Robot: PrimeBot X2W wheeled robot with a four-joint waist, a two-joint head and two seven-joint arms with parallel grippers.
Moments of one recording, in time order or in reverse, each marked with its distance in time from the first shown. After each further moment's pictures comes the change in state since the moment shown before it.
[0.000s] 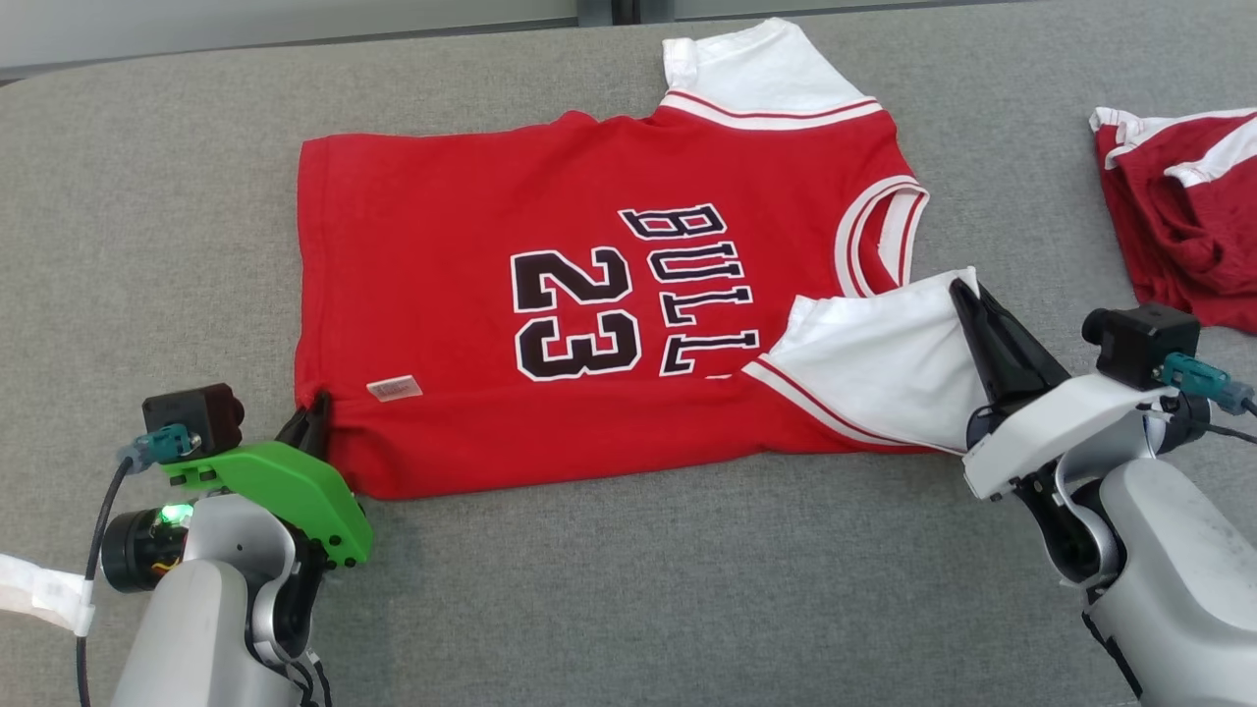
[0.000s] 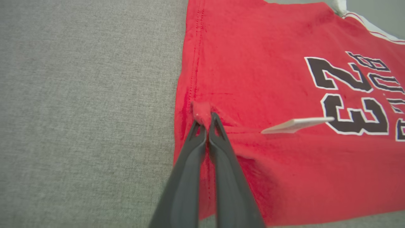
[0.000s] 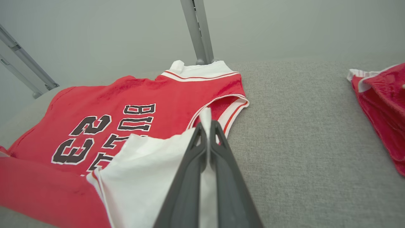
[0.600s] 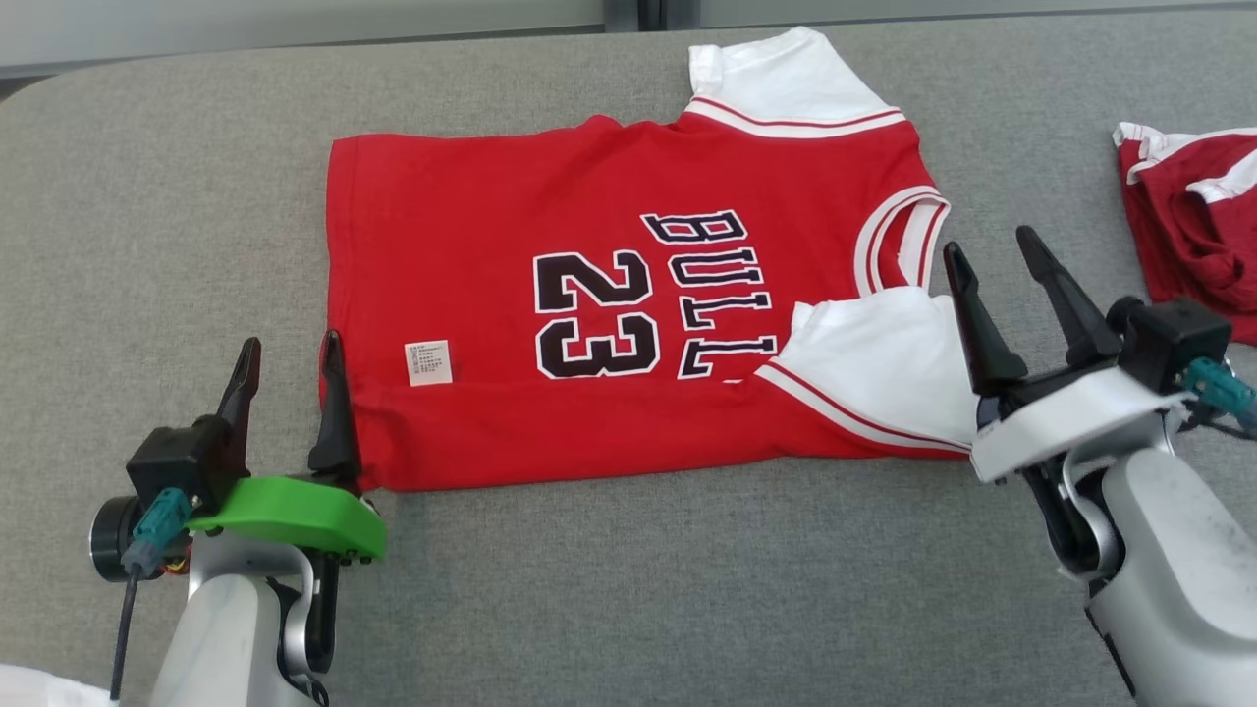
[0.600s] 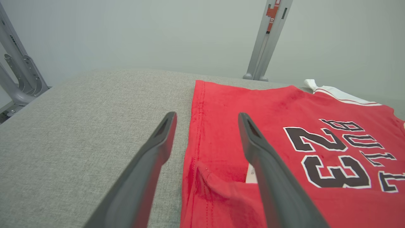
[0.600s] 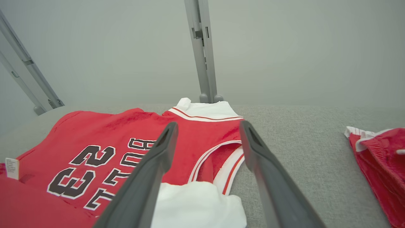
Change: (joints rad) left arm 0.030 -0.024 -0.025 -0.044 0.098 0.024 -0.423; right arm -0.023 0.021 -0.048 -0.009 -0.111 0.000 -0.121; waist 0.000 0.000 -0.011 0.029
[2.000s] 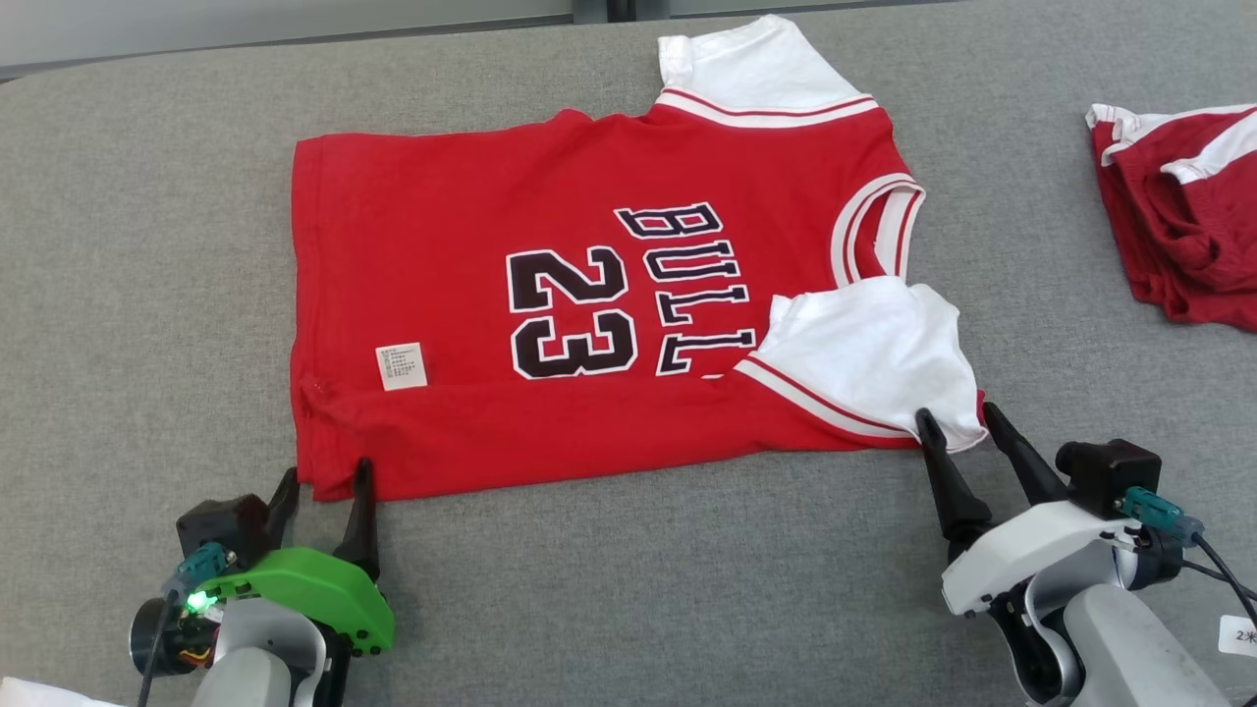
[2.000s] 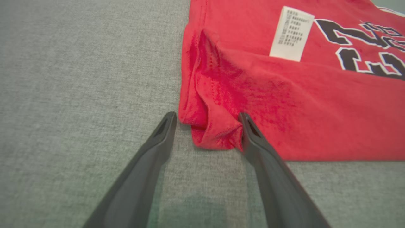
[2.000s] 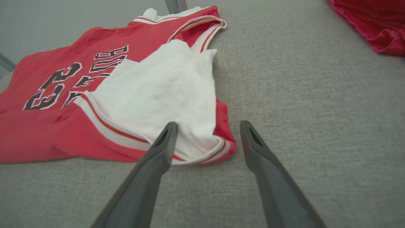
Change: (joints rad) left arm 0.078 0.008 -0.023 0.172 -0.049 -0.010 0.089; right arm 0.214 0.113 -0.071 0.070 -0.030 0.000 0.049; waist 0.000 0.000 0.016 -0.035
